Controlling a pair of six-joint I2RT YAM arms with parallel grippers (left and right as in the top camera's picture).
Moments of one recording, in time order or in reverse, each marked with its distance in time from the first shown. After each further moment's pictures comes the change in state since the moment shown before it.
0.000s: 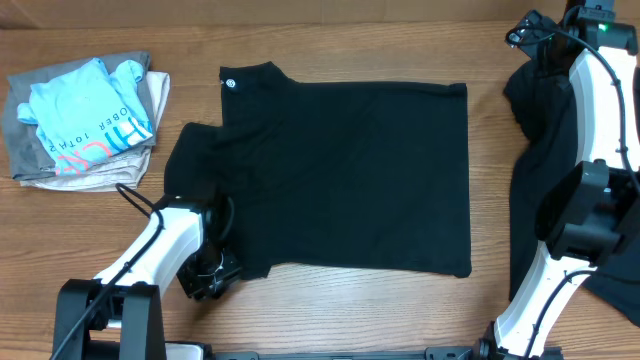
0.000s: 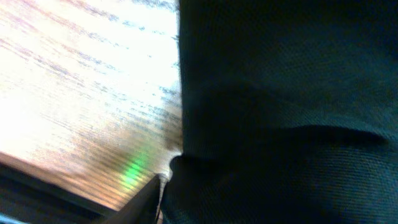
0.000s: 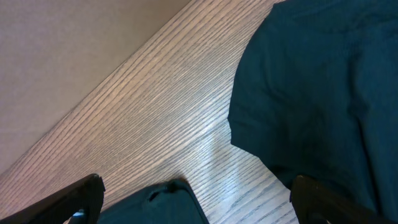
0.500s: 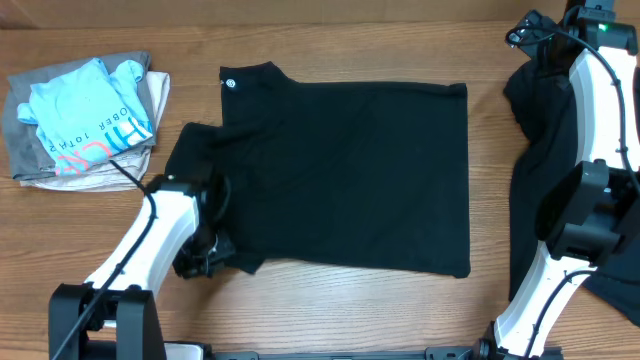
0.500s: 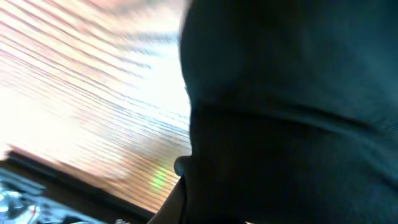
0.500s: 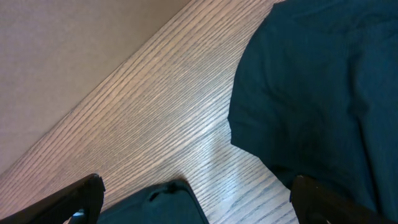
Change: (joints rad) left arm 0.007 0.001 0.169 -0.117 -0.096 0.094; right arm 0.000 0.000 0.000 0.001 0.000 0.000
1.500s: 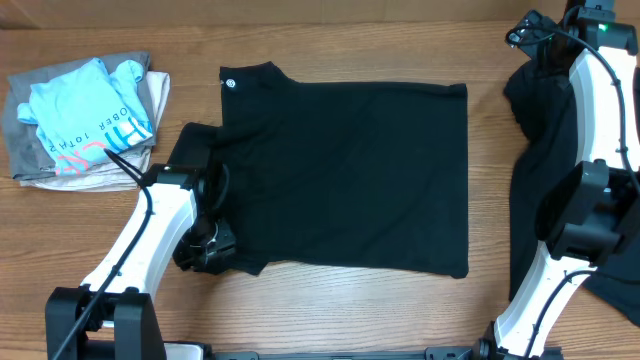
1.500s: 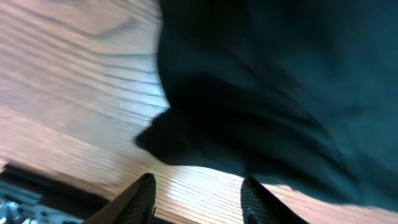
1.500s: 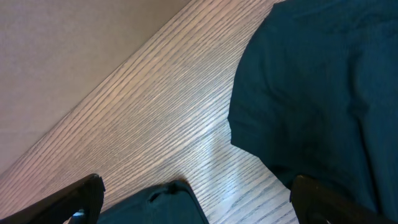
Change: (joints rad) left arm 0.000 0.000 0.064 -0.011 0.050 0.048; right arm 0.000 0.000 0.000 0.000 0.000 0.000
